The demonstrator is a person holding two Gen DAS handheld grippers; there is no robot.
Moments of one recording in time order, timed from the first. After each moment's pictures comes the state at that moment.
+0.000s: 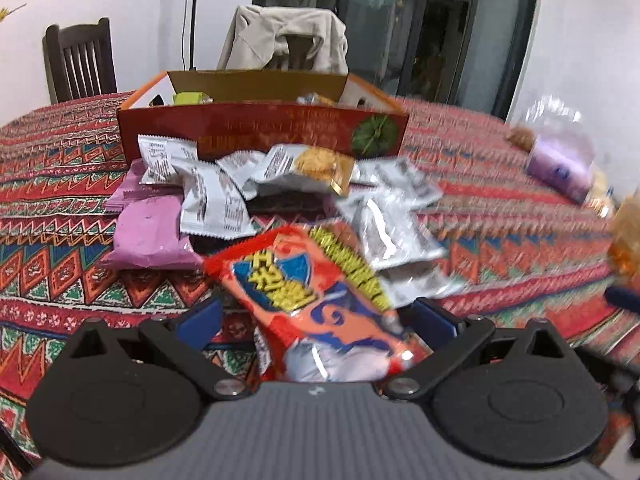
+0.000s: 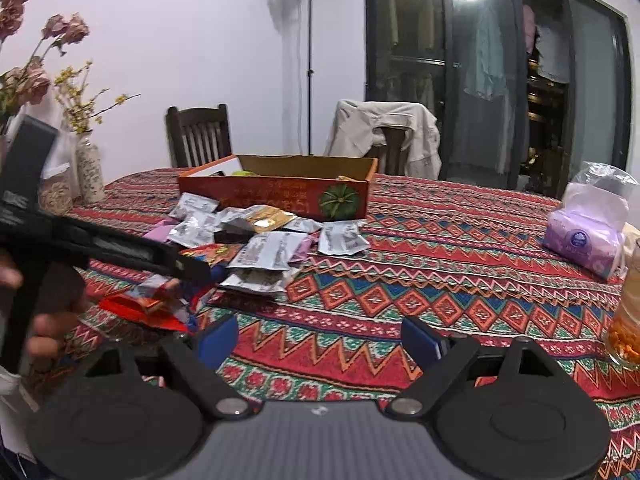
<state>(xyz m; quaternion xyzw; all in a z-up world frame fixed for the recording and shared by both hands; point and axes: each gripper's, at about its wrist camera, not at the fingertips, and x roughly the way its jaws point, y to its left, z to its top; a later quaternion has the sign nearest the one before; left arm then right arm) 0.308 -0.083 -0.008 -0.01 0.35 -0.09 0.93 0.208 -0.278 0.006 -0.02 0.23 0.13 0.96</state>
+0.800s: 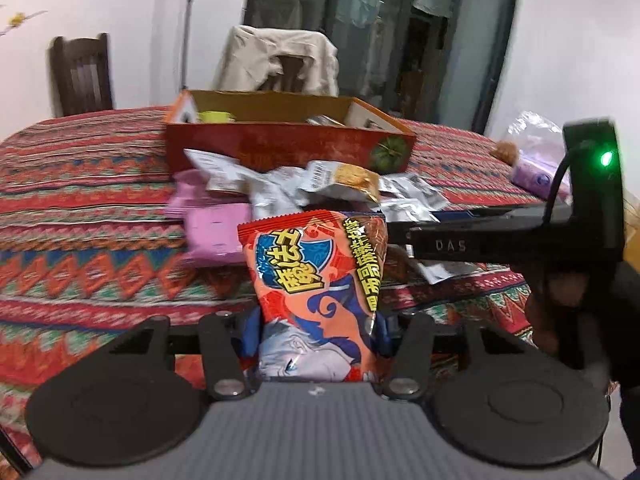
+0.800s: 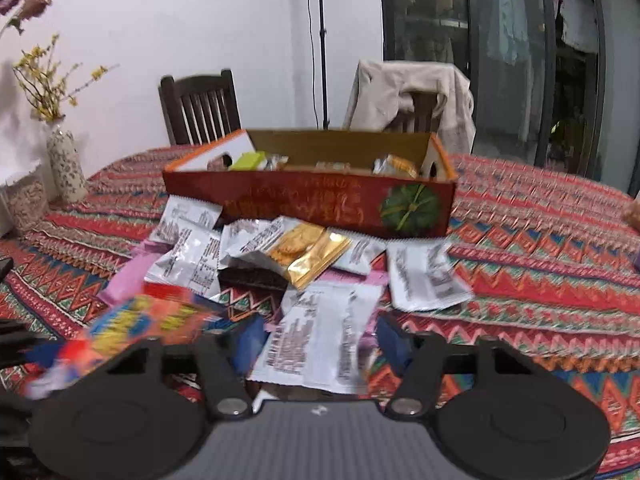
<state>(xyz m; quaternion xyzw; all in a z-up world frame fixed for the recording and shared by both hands) 0.269 -0.009 0.008 -0.03 0.32 -0.12 0.94 0.357 -0.177 -0.008 -0.02 0.30 0.16 0.94</state>
